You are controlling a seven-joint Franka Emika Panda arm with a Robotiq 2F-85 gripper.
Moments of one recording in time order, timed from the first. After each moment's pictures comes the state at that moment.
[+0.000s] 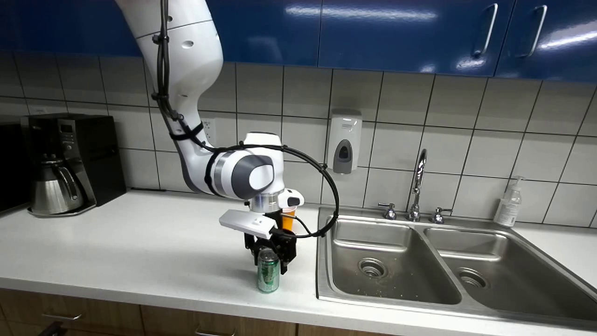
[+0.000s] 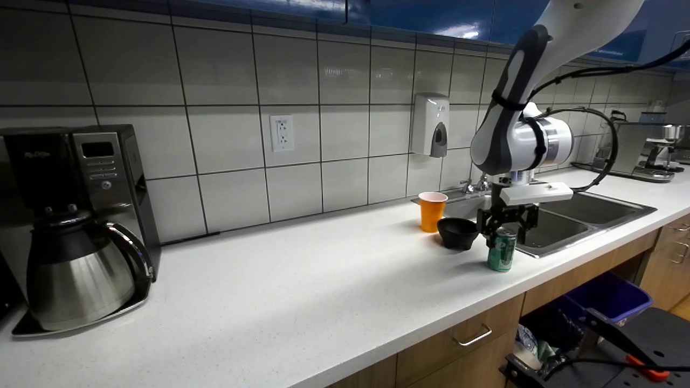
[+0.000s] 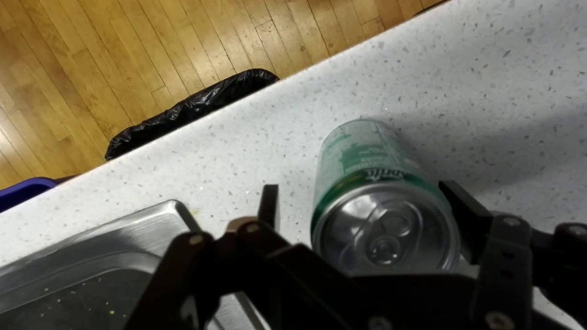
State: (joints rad) arm -0.25 0.49 -0.21 -2.29 -0.02 2.77 -0.07
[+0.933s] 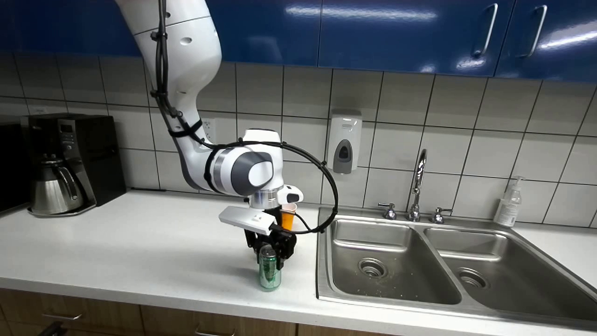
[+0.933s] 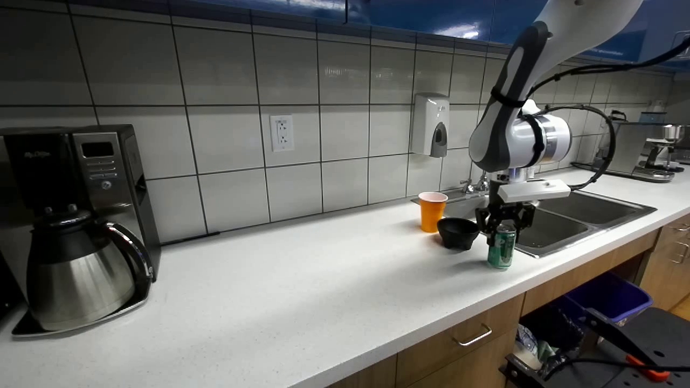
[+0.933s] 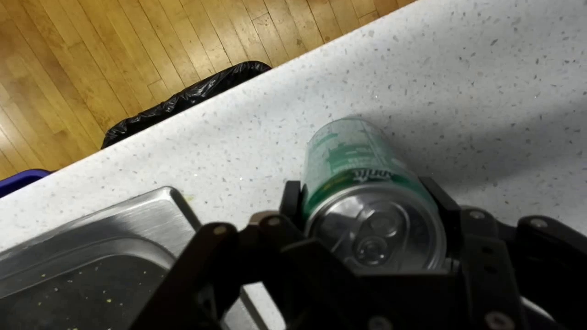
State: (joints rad) arm -0.25 0.47 -0.20 -2.29 -0.02 2.77 -0.07
